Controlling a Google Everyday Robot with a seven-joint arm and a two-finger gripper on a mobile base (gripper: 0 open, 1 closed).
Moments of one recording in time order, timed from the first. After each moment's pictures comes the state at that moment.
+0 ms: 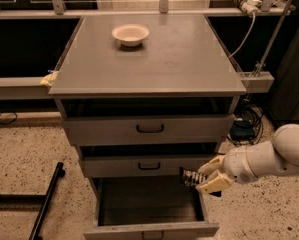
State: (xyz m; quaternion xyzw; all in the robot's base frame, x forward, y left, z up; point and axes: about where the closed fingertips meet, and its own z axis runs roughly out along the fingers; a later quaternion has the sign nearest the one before) arm 0.471 -0.183 0.638 -0.52 0.77 0.24 0.29
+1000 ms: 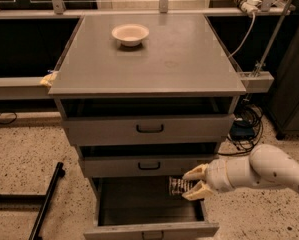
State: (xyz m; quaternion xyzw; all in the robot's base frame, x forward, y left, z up) arm 0.489 -0.150 0.571 -0.59 0.69 0.22 0.35
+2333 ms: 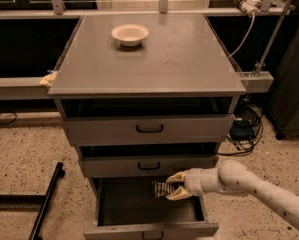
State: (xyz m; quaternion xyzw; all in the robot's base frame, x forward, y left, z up) arm 0.549 -0.107 0.438 -0.64 0.63 0.18 0.40
